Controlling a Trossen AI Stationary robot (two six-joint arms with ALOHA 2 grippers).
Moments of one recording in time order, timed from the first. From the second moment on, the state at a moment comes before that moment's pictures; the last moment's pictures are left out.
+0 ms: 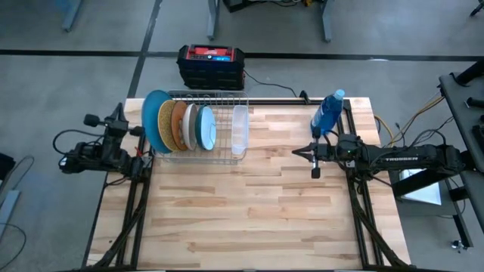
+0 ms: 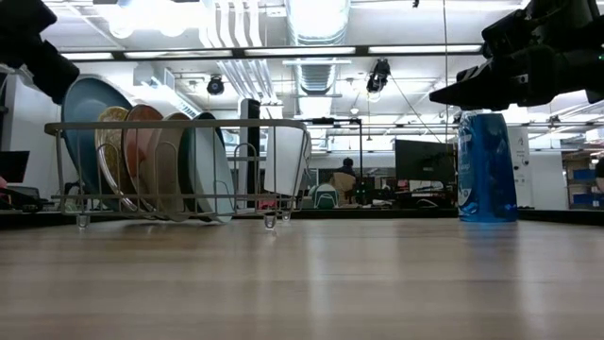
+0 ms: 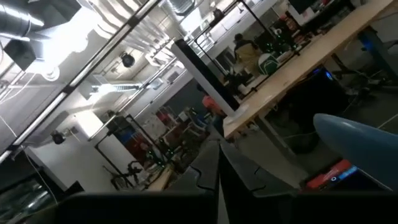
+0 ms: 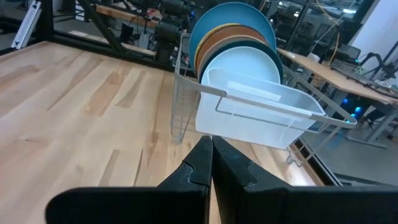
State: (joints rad) left arm -0.08 0.00 0.07 1.57 -1.38 2.36; right arm -0.16 0.66 0.15 0.37 -0.08 -0.30
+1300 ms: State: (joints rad) left arm -0.08 0.00 0.01 1.57 -1.43 2.10; right arm -0.16 0.66 0.15 0.37 -0.08 -0.29
